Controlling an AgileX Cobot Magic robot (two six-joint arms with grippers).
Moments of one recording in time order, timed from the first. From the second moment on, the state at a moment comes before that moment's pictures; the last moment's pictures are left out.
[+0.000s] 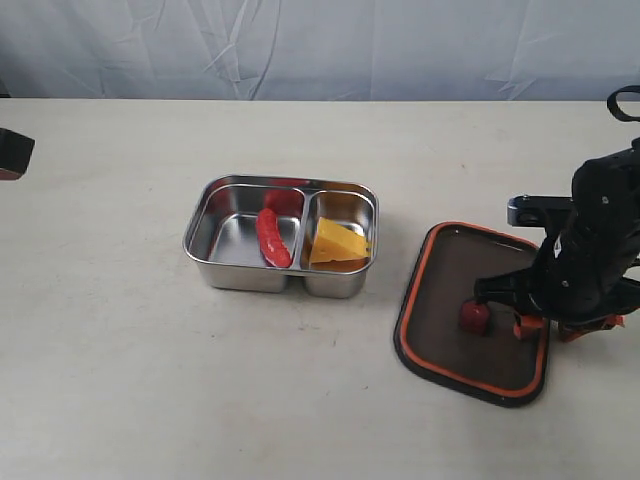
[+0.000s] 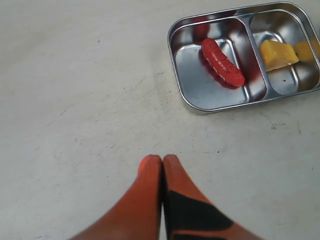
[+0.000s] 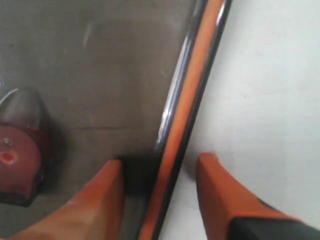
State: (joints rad) left arm -0.27 1.04 -0.98 -0.11 0.94 0.06; right arm 0.38 1.78 -0.77 -0.12 0.58 0.37
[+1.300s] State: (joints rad) left arm -0.27 1.10 -0.98 -0.97 0.85 0.43; right arm 0.38 1.22 -0.77 0.18 0.61 0.03
